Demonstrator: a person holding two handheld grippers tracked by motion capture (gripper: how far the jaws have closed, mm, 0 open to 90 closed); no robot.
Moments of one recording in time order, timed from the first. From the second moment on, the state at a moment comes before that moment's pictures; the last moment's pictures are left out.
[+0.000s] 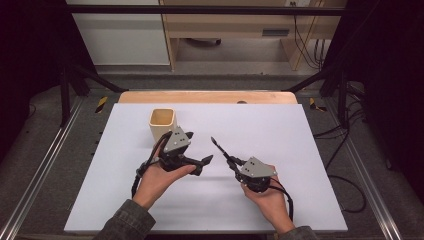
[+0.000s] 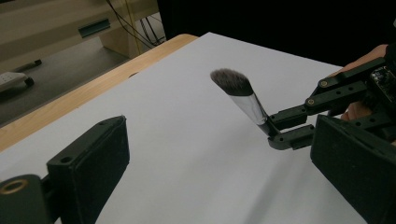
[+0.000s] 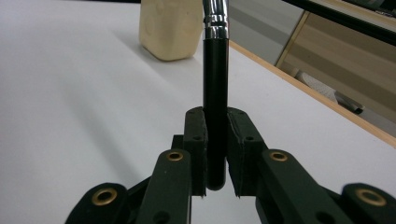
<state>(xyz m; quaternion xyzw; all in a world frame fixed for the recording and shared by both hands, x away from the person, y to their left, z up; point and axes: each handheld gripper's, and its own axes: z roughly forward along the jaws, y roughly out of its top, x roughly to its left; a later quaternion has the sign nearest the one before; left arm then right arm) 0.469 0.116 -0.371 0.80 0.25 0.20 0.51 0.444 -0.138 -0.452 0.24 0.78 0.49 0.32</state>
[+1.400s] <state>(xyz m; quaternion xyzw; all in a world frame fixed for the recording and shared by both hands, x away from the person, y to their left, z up) 0.468 0.075 -0.398 0.76 0.28 0.15 0.57 0.441 -0.135 -0.450 0.27 0.74 0.57 0.23</state>
